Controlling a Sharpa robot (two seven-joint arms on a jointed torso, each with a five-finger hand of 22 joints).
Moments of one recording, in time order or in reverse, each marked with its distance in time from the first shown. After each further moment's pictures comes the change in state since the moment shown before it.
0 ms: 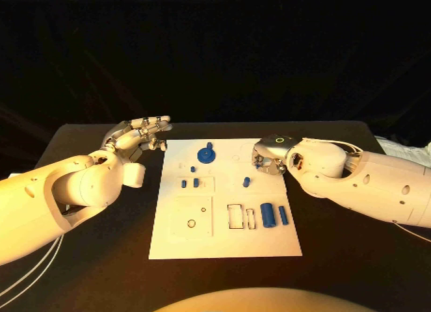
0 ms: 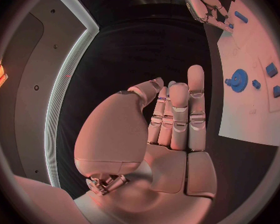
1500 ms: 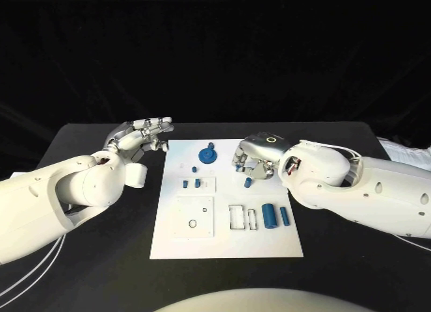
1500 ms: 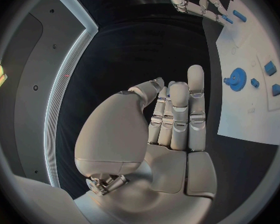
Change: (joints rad) left arm -0.004 0.003 -0.001 -0.007 -0.001 -0.001 -0.004; left_hand 0.005 0.005 -0.007 -0.007 0.000 0.000 0.000 0.000 0.000 -0.002 0.002 0.000 0.000 -0.007 0.000 -0.004 -0.012 0.000 0.000 0.000 -0.008 -0.004; right arm 0.004 -0.020 0.008 0.214 0.083 -0.120 -0.031; right_hand -0.052 0.004 0.106 -0.073 -0.048 0.030 0.005 -0.002 0.015 0.058 0.003 -0.019 -0.023 0.000 0.000 0.014 0.008 0.000 0.007 0.000 0.006 0.015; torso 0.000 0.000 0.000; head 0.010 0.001
